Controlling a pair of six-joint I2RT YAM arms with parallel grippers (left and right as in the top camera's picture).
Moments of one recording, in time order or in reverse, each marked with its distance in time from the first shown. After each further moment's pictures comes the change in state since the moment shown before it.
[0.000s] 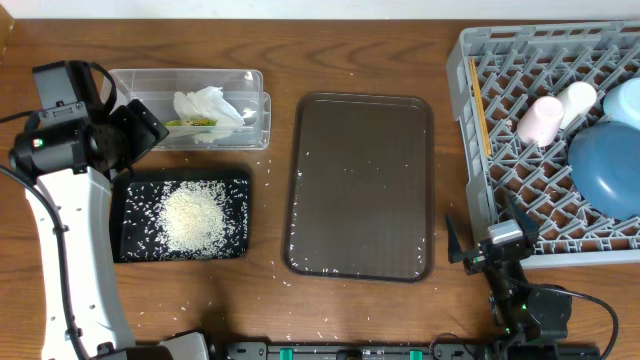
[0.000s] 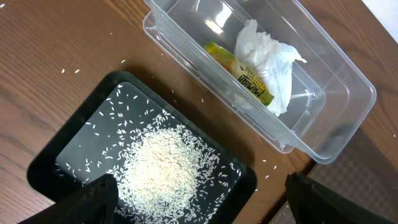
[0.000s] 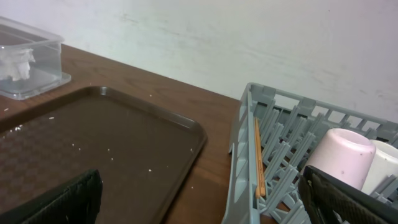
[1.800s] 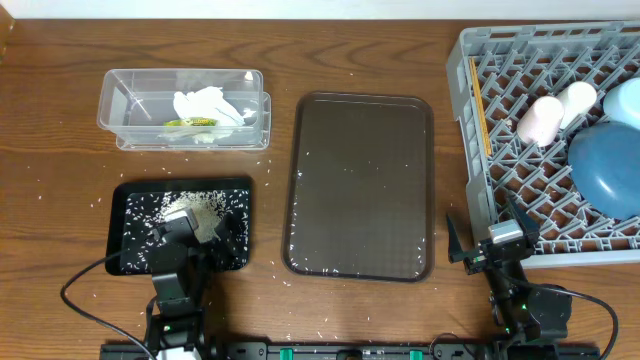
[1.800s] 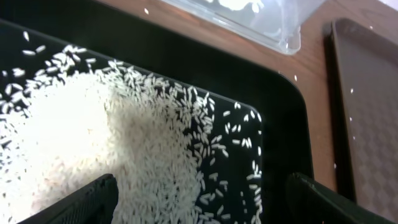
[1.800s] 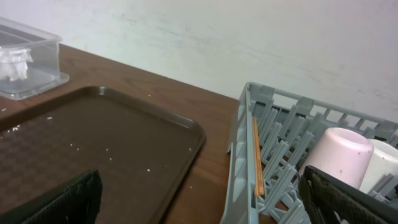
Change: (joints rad) left arm -0.135 -0.842 -1.454 1.080 0.139 0.161; right arm 0.000 -0.001 0.000 -0.001 0.004 0.000
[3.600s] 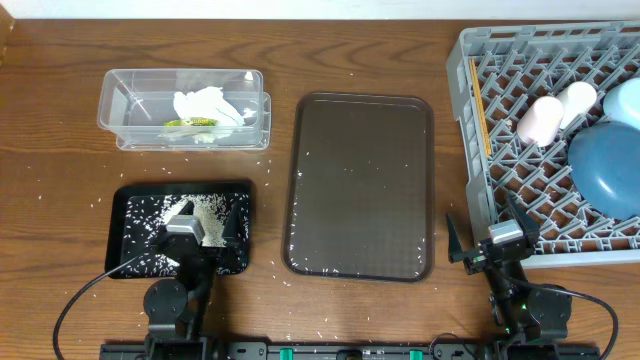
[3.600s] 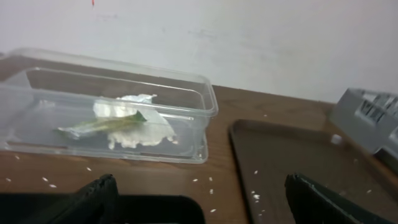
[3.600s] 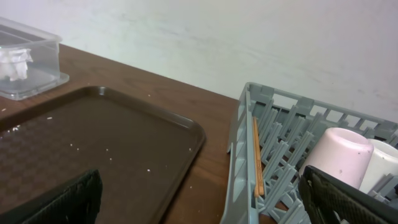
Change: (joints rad) left arm -0.151 -0.570 0.013 -0.083 -0.016 0.127; right arm 0.000 0.000 0.000 0.000 0.000 0.000
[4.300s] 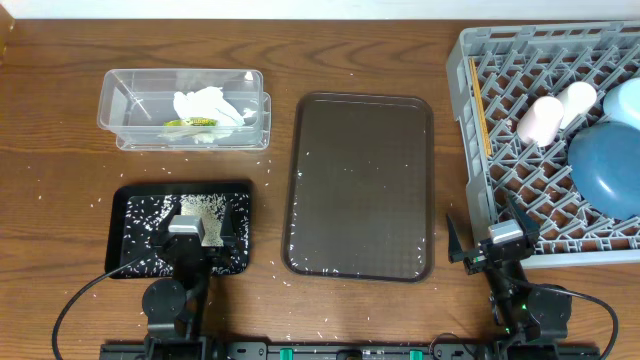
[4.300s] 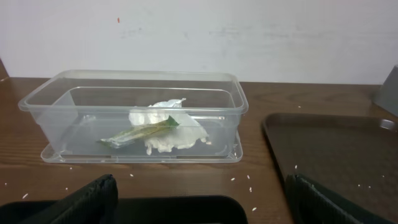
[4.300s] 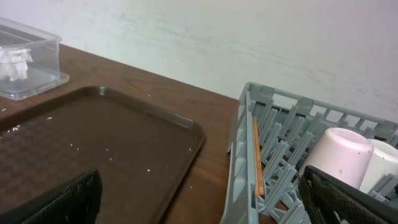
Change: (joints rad) left arm 0.024 0.000 0.003 -0.011 -0.063 0.148; right arm 0.000 0.000 0.000 0.000 0.000 0.000
